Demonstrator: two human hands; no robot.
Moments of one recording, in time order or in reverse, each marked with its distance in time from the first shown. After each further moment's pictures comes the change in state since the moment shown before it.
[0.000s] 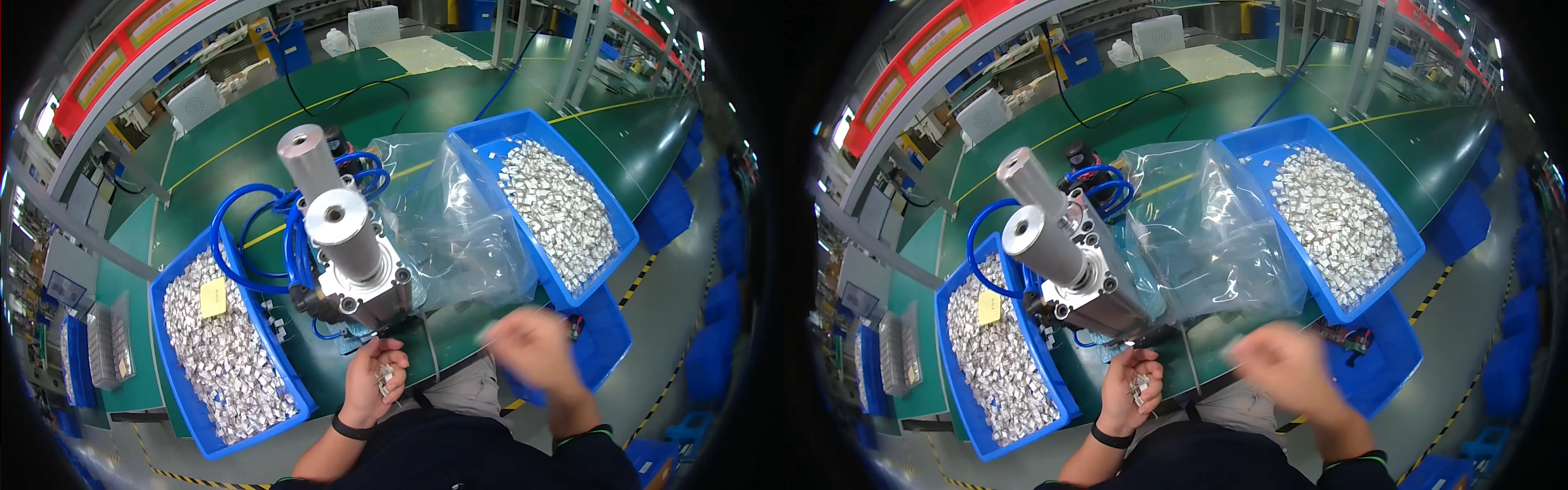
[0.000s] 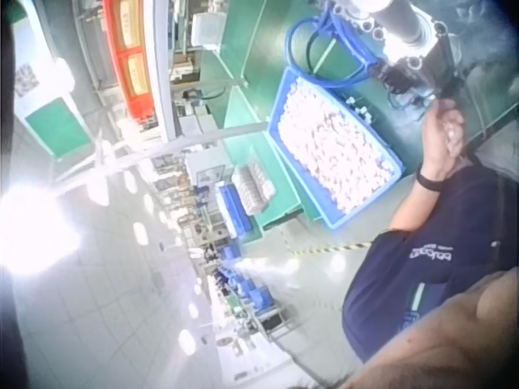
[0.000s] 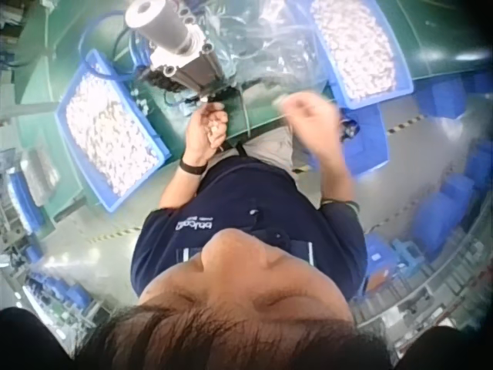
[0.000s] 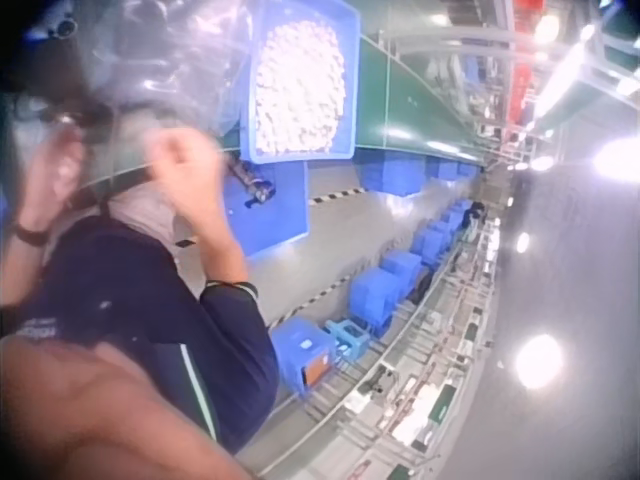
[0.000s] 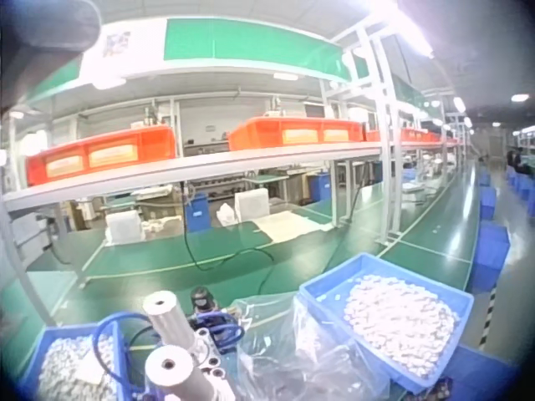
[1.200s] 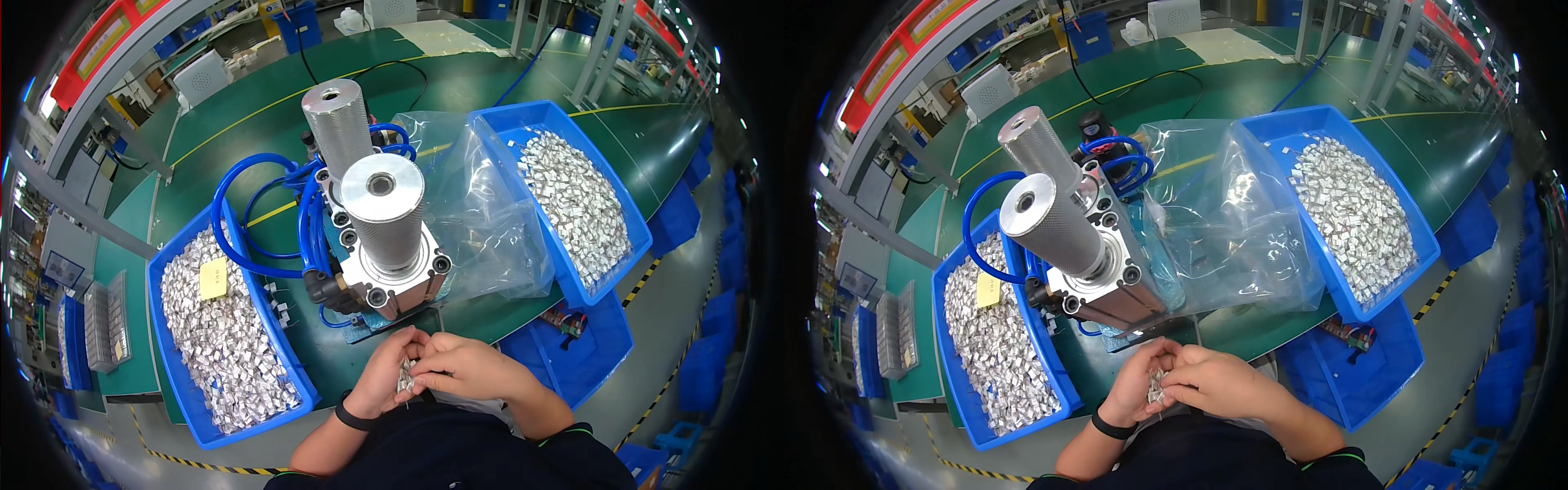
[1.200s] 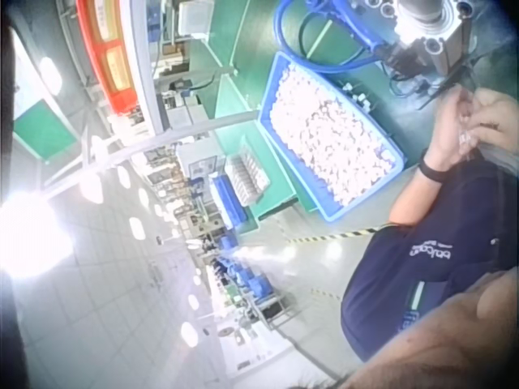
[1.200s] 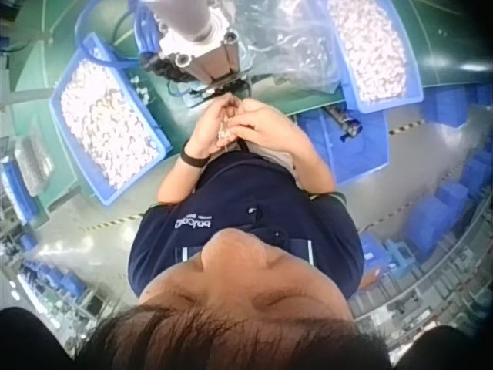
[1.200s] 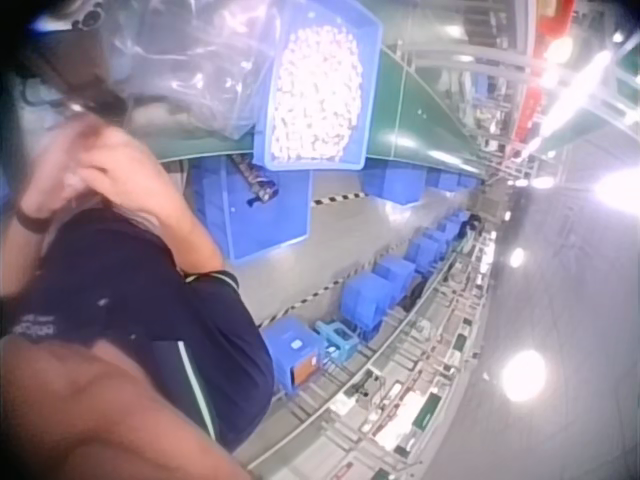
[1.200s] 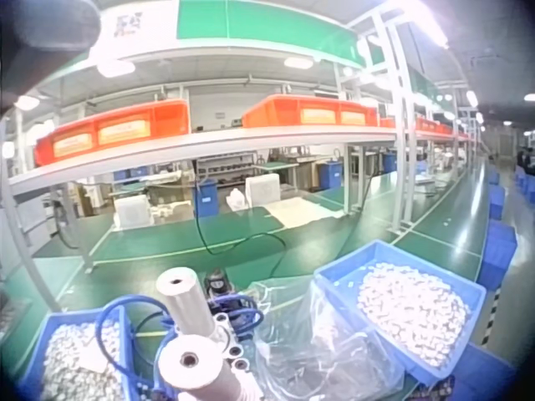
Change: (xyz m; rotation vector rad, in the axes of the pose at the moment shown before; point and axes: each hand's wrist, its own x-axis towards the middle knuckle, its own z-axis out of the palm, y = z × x) left_hand 0.010 0.002 0.018 0.250 -0.074 -0.226; right_hand 0.011 0.011 0.074 0.011 -0.609 -0.244
